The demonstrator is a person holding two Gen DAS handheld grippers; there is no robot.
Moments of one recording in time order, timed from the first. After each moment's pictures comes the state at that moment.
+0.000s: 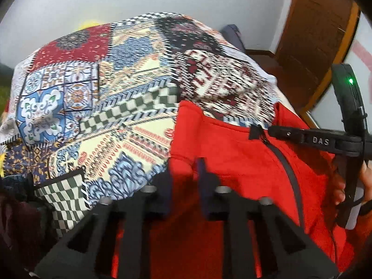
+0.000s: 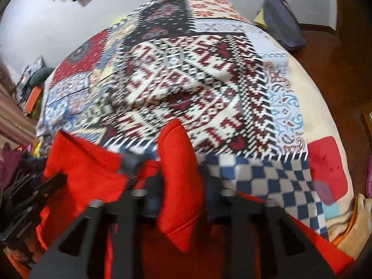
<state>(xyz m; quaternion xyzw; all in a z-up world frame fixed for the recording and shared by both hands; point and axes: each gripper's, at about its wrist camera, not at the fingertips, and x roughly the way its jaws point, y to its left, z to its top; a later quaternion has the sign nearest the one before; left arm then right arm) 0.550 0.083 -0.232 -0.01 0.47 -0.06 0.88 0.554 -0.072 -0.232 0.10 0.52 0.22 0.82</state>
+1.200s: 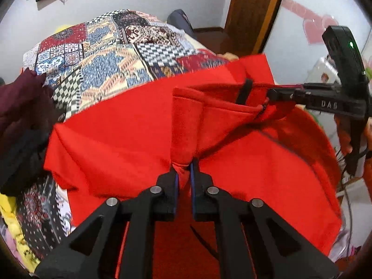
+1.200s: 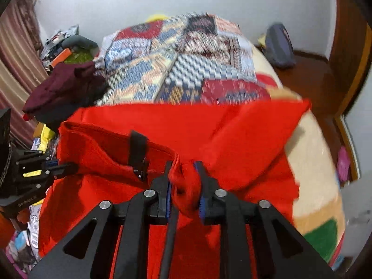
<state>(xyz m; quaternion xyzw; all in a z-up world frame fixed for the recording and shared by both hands) 0.219 0.001 -0.184 0.04 0.49 -0.15 0.86 0.253 -0.132 -0.157 0.01 0.48 0.24 0.84</state>
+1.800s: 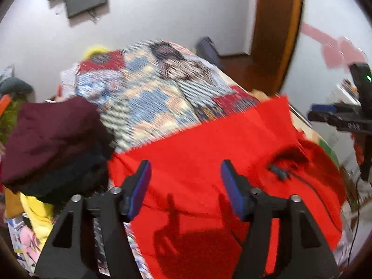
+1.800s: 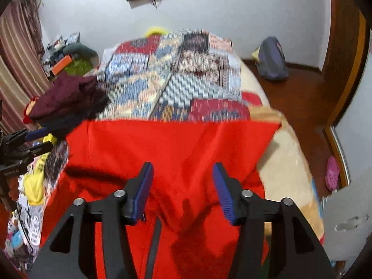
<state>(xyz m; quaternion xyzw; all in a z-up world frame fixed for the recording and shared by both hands) 0.224 0.058 -0.103 0.03 0.41 -0.06 0.91 0.243 -0.156 -0.106 0.00 0.43 0.23 0.87</state>
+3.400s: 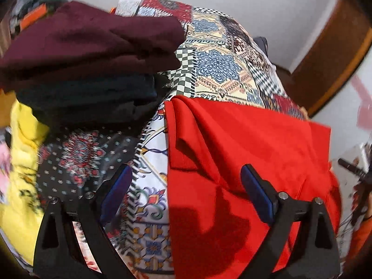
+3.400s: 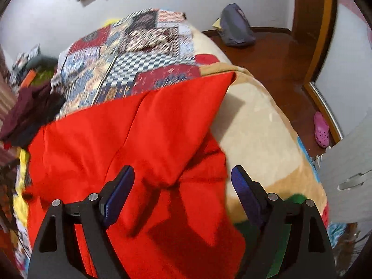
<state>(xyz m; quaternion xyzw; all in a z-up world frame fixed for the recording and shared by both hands) 0.212 0.168 -0.182 -0.17 0.48 0.04 0.86 0.265 -0.227 -0.176 0.07 0.50 0.14 0.85</state>
